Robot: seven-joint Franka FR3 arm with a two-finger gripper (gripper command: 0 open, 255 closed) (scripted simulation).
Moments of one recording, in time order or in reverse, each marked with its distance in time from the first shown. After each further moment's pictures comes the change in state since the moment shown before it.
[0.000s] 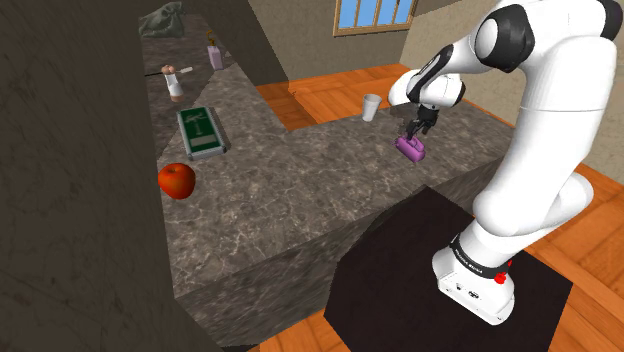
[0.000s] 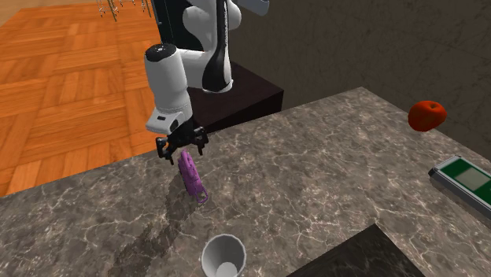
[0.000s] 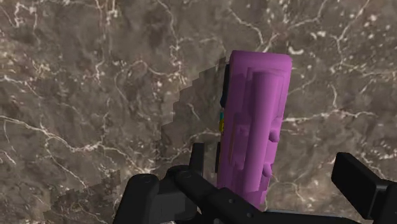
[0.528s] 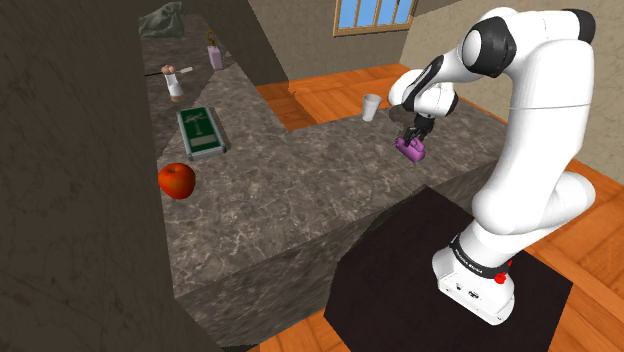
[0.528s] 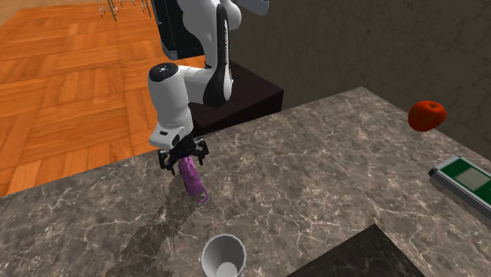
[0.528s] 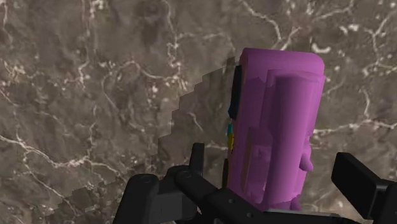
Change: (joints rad) arm -0.041 0.109 0.045 0.040 0.059 0.065 -0.040
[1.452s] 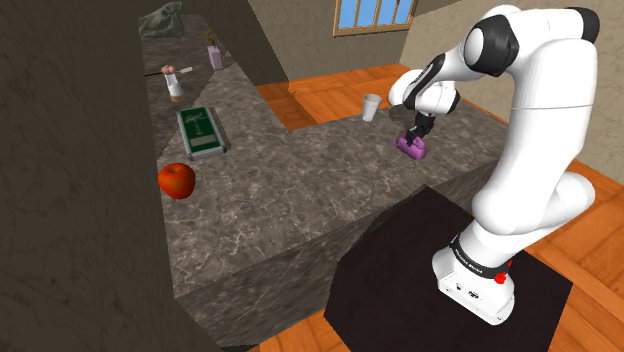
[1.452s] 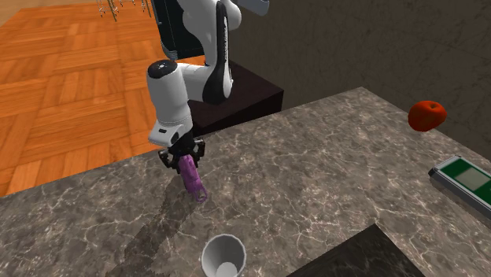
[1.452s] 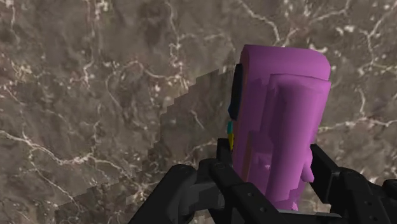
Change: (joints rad) arm 0.005 -0.017 -0.009 -0.005 -0.009 -0.012 0.005
